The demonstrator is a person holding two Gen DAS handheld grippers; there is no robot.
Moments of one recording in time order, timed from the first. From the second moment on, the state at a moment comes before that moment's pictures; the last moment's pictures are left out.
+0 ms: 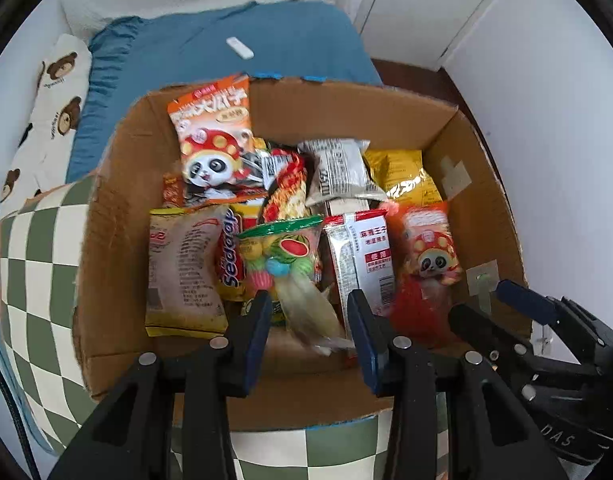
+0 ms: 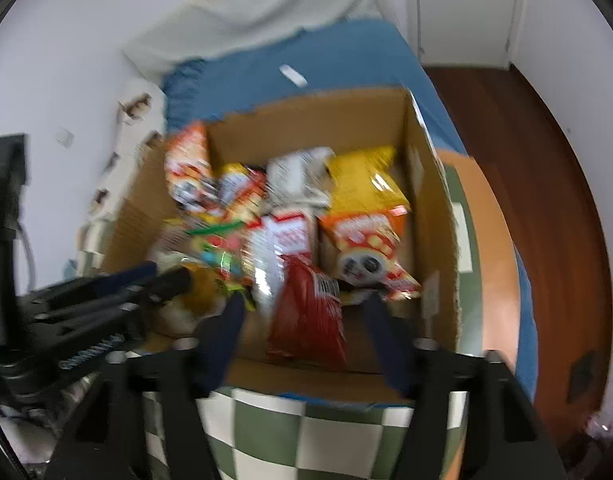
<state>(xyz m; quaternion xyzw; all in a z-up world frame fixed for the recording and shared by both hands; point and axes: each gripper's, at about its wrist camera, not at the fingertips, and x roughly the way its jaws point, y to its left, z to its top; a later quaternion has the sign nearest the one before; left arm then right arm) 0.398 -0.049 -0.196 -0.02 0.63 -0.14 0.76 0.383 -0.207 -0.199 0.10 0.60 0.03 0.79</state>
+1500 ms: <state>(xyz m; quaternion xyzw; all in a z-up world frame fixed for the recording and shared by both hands) 0.208 0.037 -0.046 -0.02 0.44 -0.06 0.90 0.199 -0.166 -0.053 0.00 0.42 -0.02 0.91</state>
